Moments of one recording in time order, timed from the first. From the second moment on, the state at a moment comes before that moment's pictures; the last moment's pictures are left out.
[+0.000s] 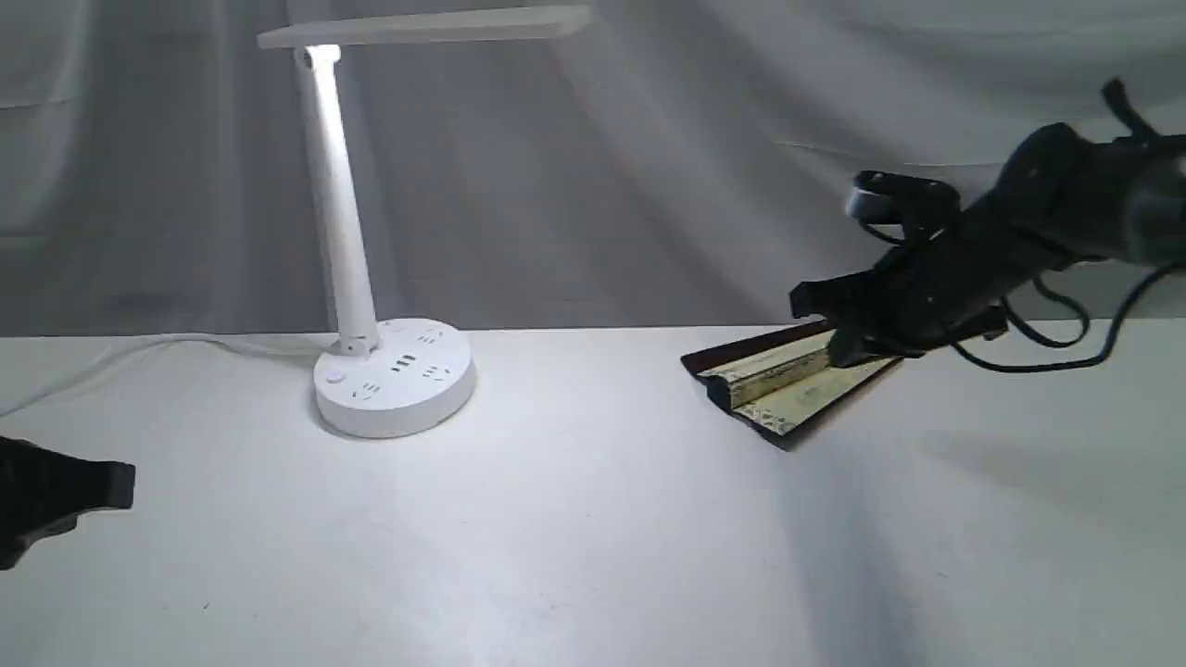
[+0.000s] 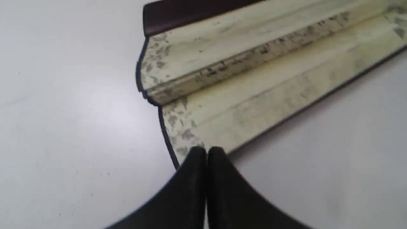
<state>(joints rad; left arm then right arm) -0.04 1.35 -0.75 -0.06 0.38 -0.05 -0.08 2.29 -1.87 0.44 0.74 -0.32</state>
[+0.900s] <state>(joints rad) -0.04 1.35 -0.75 -0.06 0.38 -0.05 -0.02 2.48 -1.89 0.48 0.45 -0.28</state>
